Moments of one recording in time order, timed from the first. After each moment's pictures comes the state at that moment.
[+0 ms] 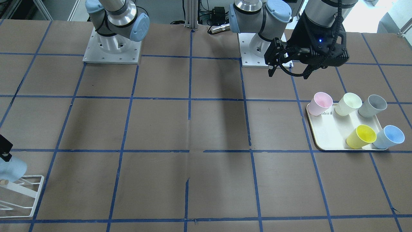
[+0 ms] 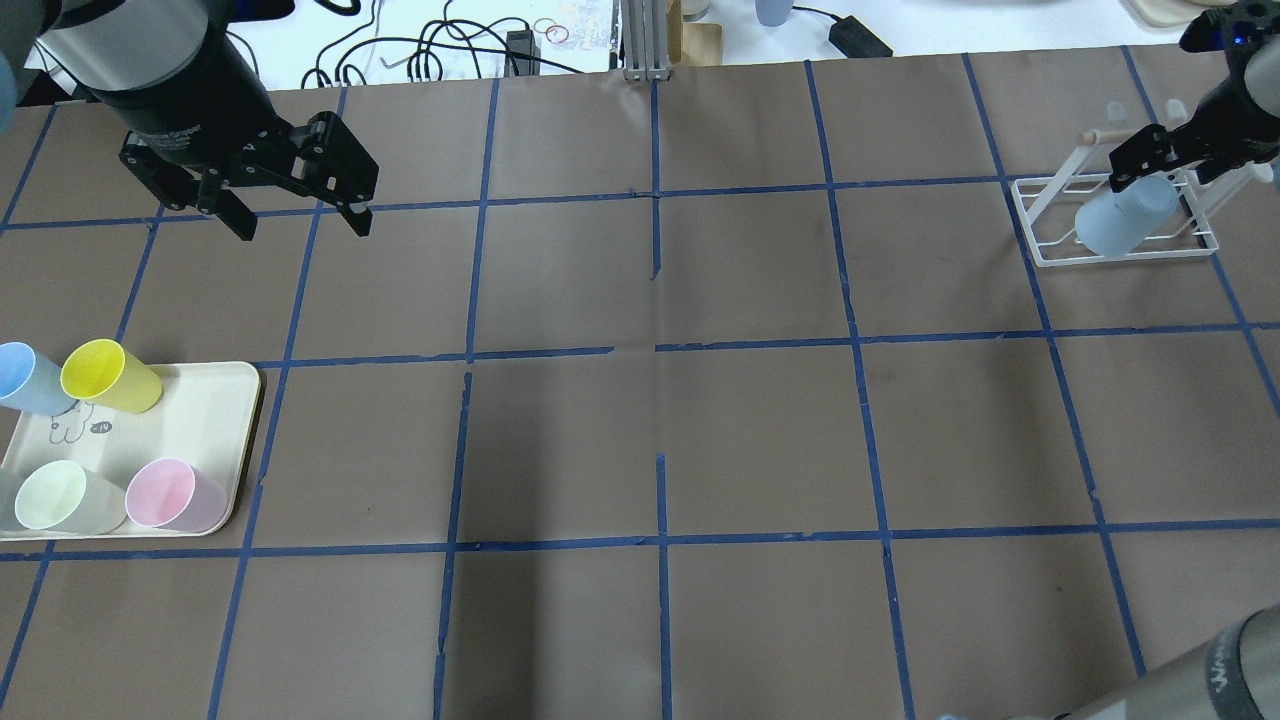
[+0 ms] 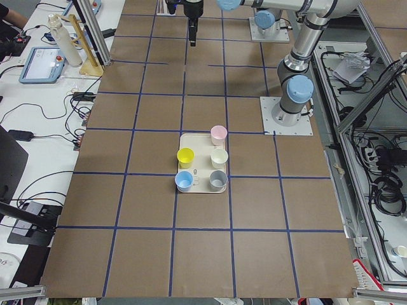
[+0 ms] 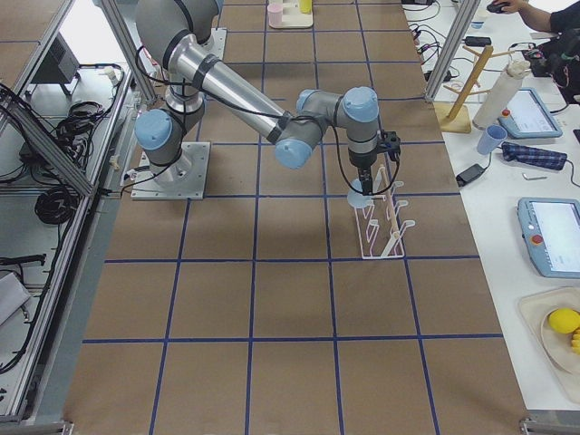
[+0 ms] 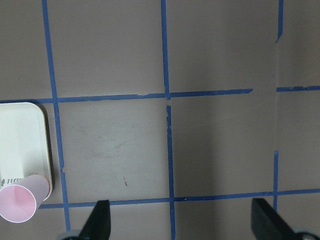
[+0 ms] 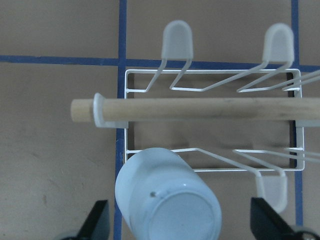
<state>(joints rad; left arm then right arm) -1.53 -1.55 -1.50 -1.66 1.54 0.07 1.08 -1.25 1.64 -2.17 -1.49 -0.52</state>
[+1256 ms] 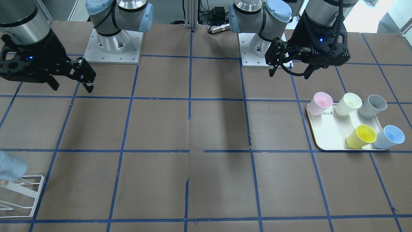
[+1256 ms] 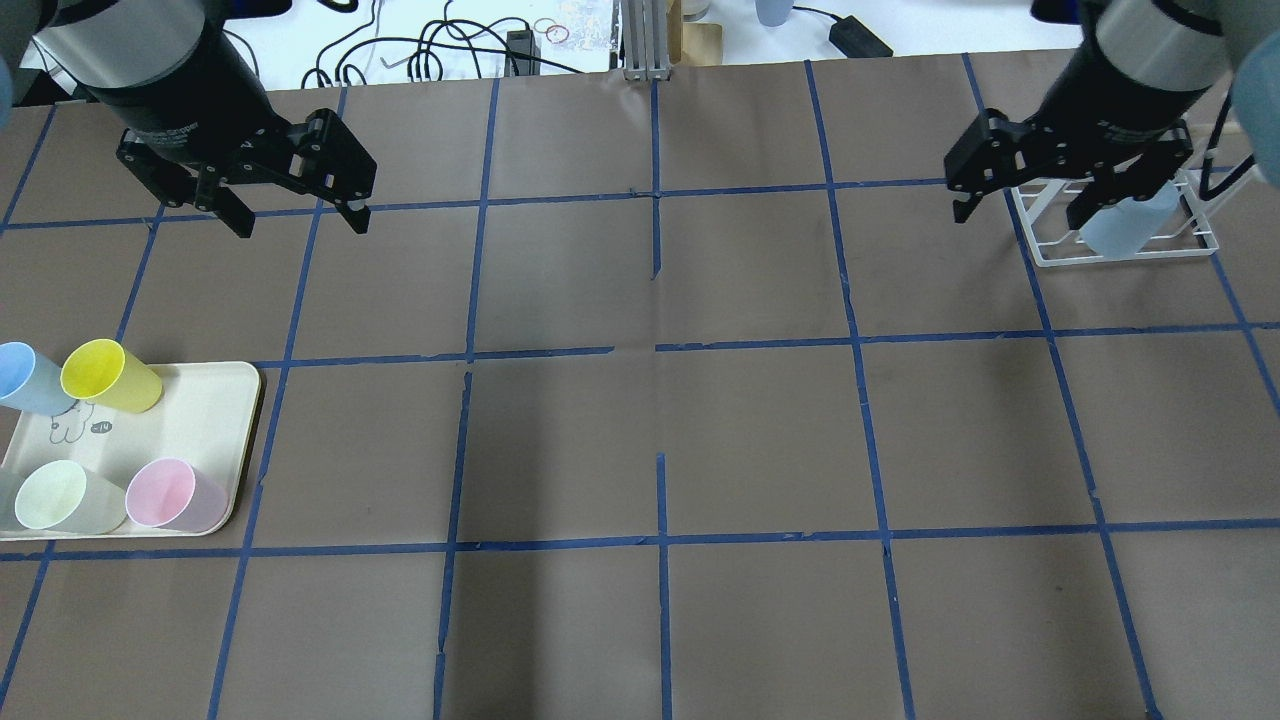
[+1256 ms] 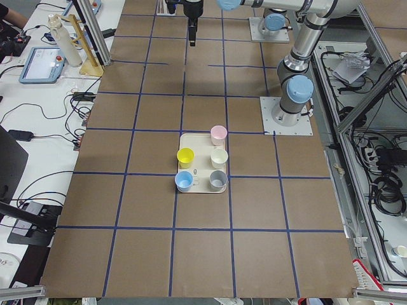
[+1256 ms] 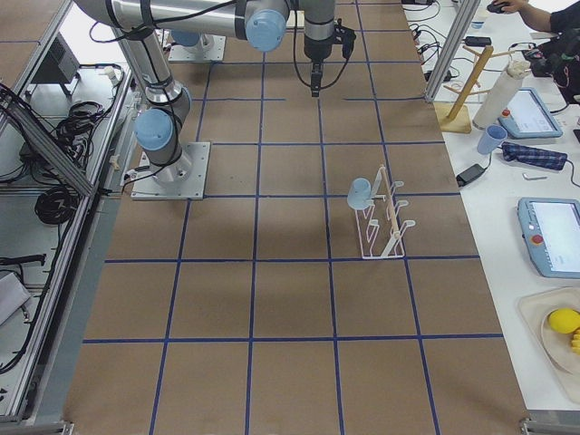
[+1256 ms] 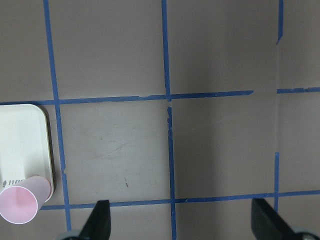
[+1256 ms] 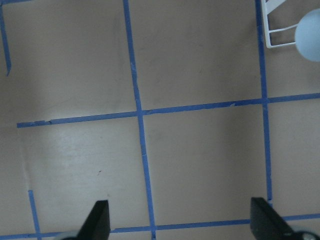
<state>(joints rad) -1.53 -1.55 -1.50 -1.65 1.54 0.07 1.47 -1.60 1.63 -1.64 -1.53 0.00</state>
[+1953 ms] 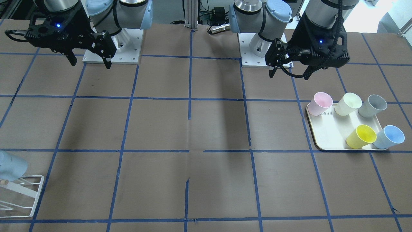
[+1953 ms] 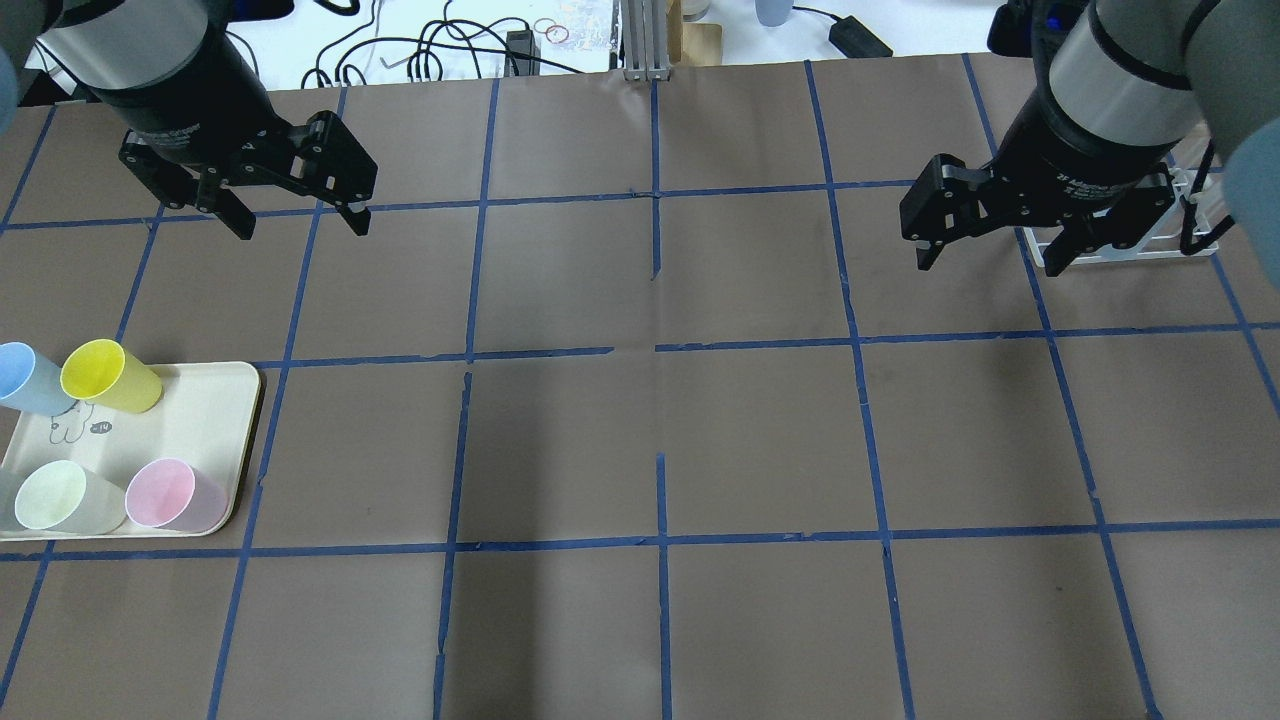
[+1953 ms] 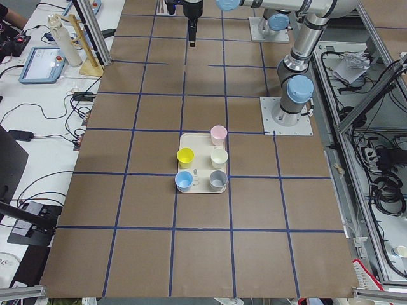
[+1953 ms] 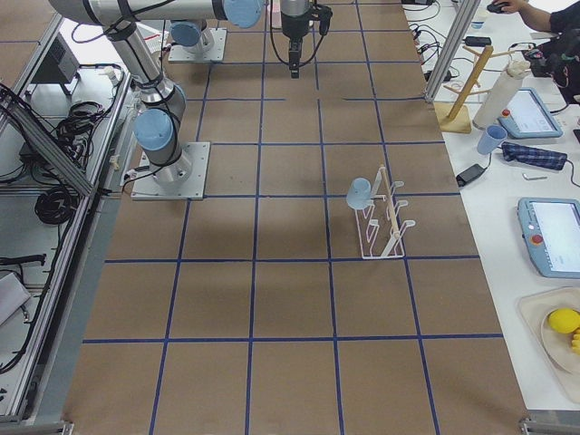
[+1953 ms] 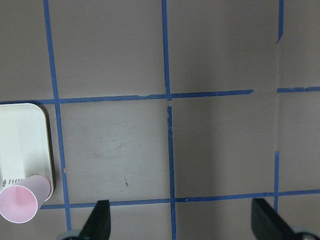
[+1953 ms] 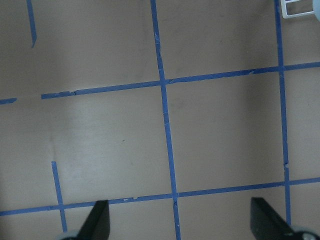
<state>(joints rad) -1.53 -1.56 -1.49 -1.66 1.55 0.07 1.54 -1.72 1.68 -1.58 -1.56 0.07</state>
